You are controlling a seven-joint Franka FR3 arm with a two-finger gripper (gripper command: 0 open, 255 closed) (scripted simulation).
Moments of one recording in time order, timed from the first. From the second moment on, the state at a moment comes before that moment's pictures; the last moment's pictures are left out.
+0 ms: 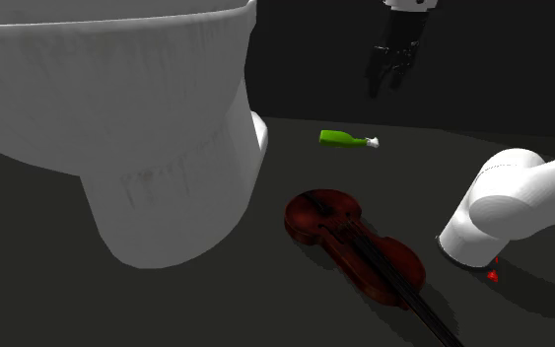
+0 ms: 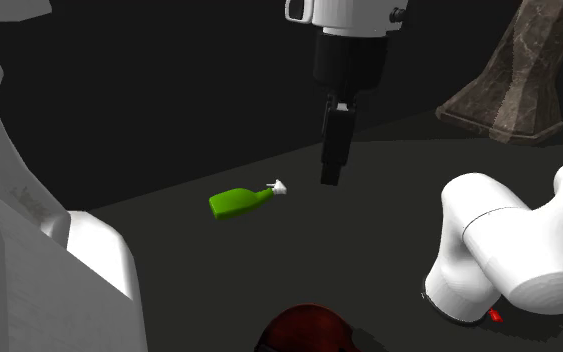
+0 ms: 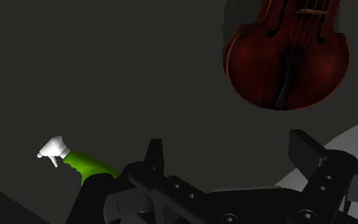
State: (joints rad) arm -0.01 -0.82 0.04 -2.30 0.02 1.51 0.16
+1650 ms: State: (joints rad) arm 0.05 -0.40 -0.52 -2.42 -0.18 2.06 -0.68
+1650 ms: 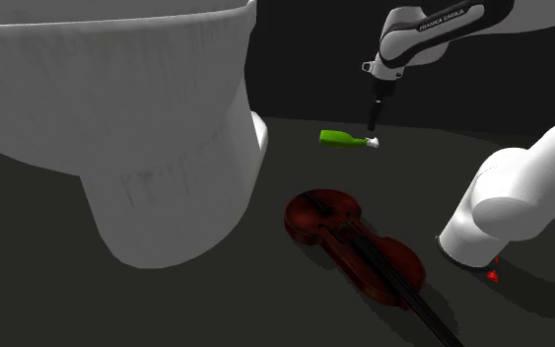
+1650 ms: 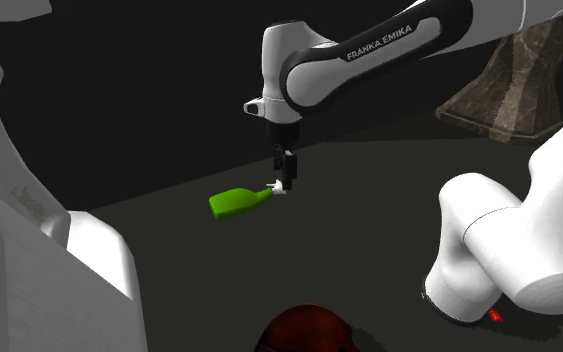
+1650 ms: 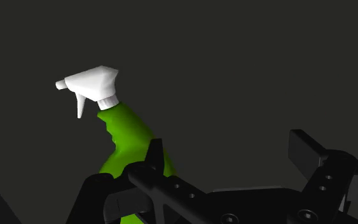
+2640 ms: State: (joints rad) arm 0.10 0.13 -0.68 -2.22 0.16 2.28 -1.22
